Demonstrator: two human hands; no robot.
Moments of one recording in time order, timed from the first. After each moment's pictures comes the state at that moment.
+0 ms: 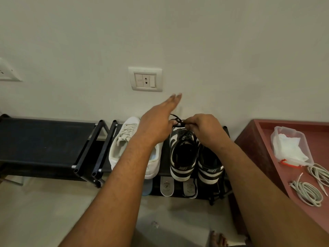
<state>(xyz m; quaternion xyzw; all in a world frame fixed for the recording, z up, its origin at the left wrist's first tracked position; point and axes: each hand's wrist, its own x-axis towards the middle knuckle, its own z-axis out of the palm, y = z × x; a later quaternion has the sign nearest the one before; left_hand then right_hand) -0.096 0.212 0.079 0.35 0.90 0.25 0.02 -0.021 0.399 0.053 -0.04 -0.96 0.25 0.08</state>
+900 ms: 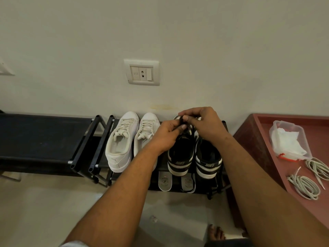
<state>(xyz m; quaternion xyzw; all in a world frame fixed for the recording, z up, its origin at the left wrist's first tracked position) -0.081 0.244 -0.014 0.24 0.71 0.62 0.25 -0.018 0.403 0.043 -0.10 -0.86 0.49 0.10</state>
